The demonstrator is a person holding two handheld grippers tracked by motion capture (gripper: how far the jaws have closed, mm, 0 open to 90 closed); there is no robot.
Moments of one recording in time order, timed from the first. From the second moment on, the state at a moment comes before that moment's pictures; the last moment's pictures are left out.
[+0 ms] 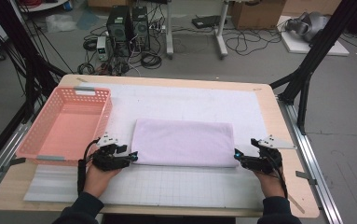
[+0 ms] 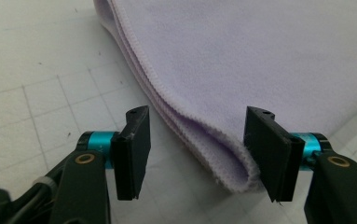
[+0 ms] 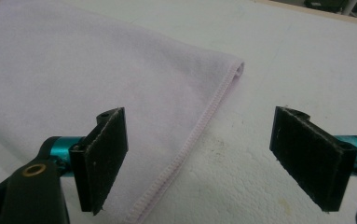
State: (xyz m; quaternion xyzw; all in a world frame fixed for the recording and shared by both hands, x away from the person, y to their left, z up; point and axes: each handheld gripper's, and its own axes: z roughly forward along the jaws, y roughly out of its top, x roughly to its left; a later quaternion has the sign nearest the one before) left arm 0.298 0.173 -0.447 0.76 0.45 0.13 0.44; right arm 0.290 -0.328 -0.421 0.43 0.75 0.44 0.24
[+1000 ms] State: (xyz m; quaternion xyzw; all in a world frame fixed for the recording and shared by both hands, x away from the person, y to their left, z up) left arm 0.294 0.167 -0.449 0.76 0.46 0.10 0.45; right arm 0.330 -0.255 -0.411 0.36 0.80 0.45 0.16
